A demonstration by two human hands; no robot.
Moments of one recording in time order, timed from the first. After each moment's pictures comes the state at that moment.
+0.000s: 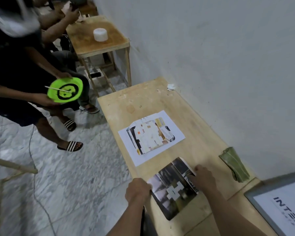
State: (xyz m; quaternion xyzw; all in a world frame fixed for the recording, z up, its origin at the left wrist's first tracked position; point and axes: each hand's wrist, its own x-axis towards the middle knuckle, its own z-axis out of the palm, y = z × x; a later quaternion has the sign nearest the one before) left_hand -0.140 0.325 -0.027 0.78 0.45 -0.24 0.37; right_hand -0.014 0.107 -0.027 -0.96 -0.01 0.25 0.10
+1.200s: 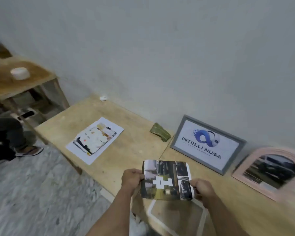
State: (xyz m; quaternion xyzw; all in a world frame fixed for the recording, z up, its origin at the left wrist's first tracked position) left_hand -0.210 0.178 0.046 0.71 0.28 -0.20 0.61; right_hand -0.266 -0.083 0.079 -0.67 0.42 0.16 0.59
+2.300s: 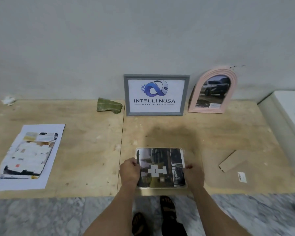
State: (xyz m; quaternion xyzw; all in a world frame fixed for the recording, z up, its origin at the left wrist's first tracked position) left_hand -0.240 0.110 -0.022 0.90 0.02 -0.27 0.34; right_hand -0.384 -0.052 -0.013 -0.64 0.64 0.01 0.43
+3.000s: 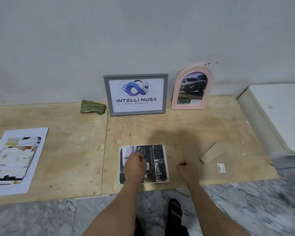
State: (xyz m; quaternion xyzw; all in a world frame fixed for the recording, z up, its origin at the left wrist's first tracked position) left_hand -0.296 0.048 0.006 0.92 -0.14 -0.24 0.28; right_hand -0.435 -0.083 -0.003 -0.65 0.62 0.00 0.43
